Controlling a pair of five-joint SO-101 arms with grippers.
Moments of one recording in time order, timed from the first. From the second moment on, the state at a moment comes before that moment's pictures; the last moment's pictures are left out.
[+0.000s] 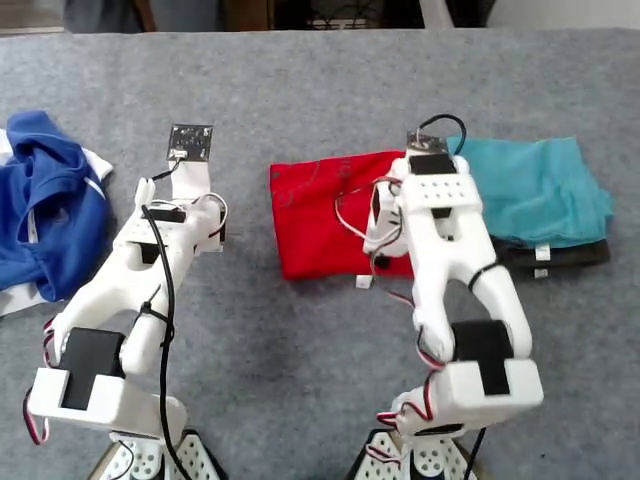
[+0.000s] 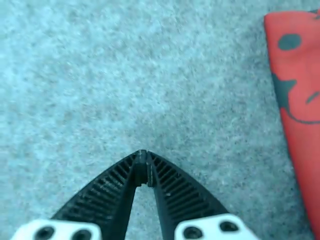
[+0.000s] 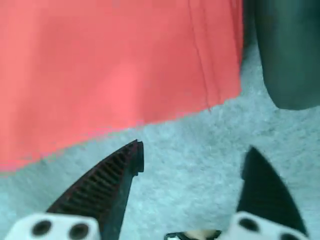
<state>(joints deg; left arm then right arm) 0.7 -1.2 40.5 28.3 1.7 -3.7 4.9 17.3 82.3 -17.8</state>
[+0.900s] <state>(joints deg) 0.7 -1.2 40.5 28.3 1.7 -3.4 30.8 0.0 74.9 -16.7</state>
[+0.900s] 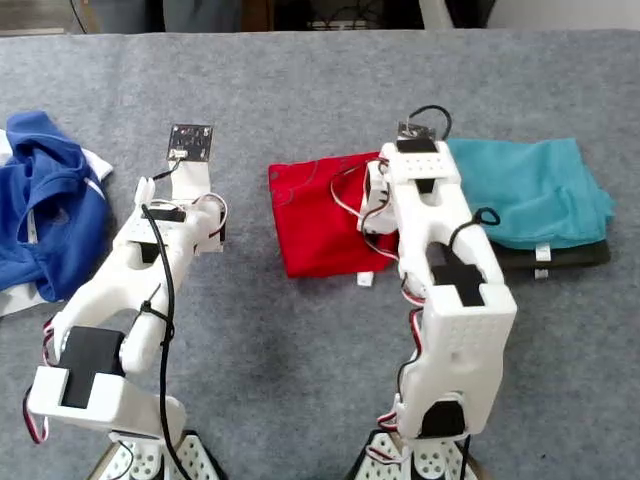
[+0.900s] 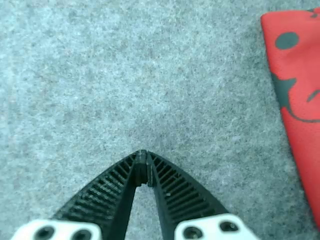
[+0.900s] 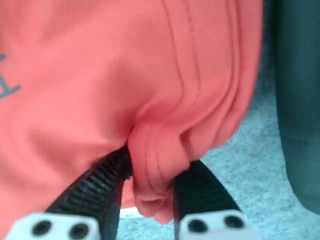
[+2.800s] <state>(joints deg) 0.7 -1.2 40.5 28.3 1.7 35.4 22.9 -26.9 79.8 26.9</state>
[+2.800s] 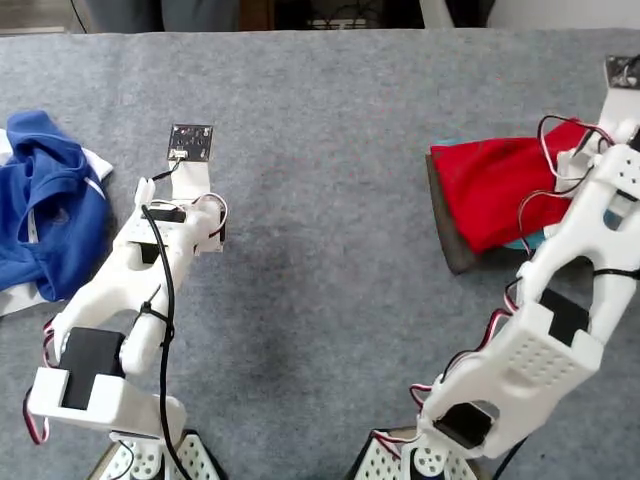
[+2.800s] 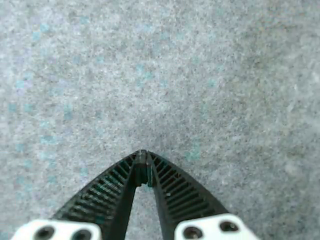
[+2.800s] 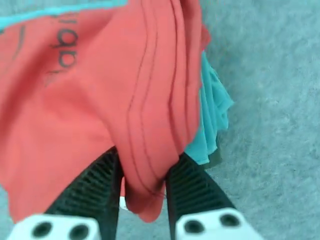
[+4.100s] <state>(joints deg) -28.1 -16.3 17.7 67.5 -11.6 36.2 49.2 -57.1 77.7 19.0</state>
